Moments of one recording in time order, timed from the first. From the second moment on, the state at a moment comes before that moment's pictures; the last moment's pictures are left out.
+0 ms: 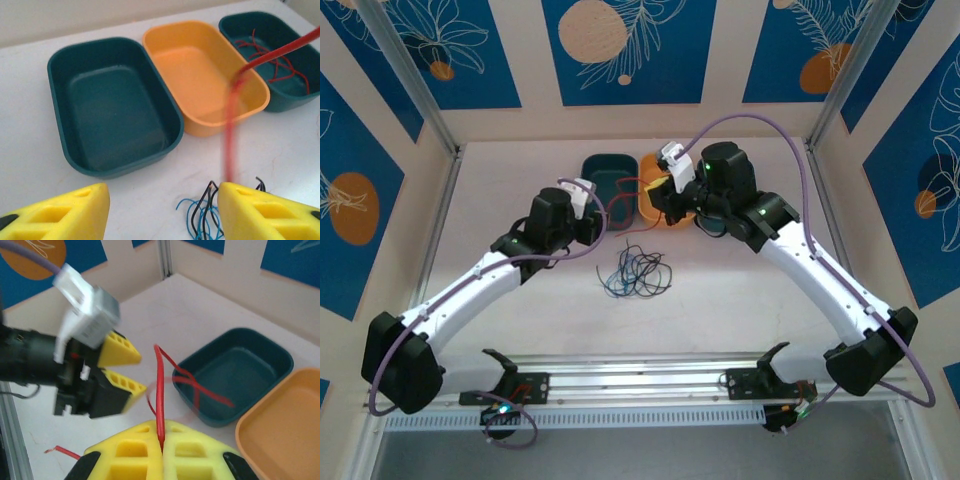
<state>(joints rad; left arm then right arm) -0.56 1.25 0.94 -0.23 -0.05 -0.16 0.62 1.30 1.40 -0.54 -0.31 -0.03</state>
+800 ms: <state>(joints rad) -0.56 1.22 0.84 -0.09 -0.08 -0.24 0.58 1.29 1.53 -0.58 -0.05 0.06</state>
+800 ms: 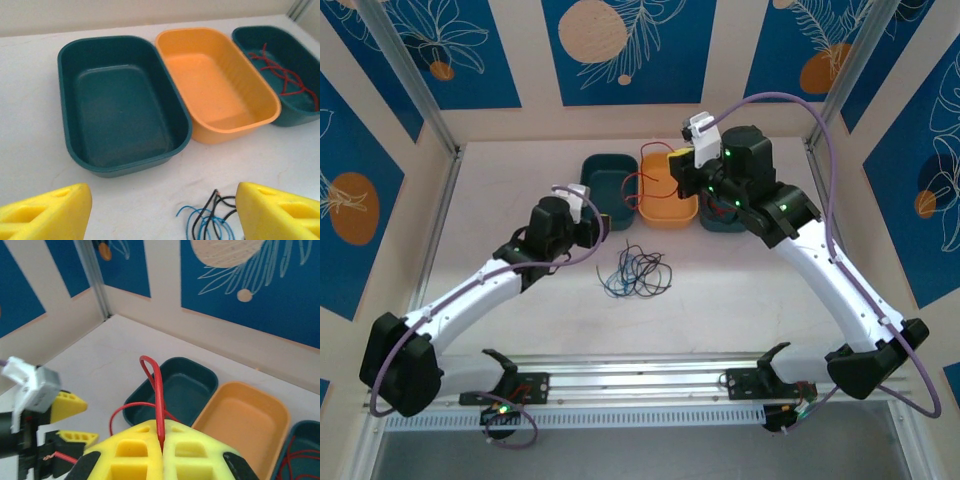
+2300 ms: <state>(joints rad) -0.43 1.29 0.74 0.39 0.19 -0.63 0.37 1.29 1.54 -0.72 0.11 0.28</state>
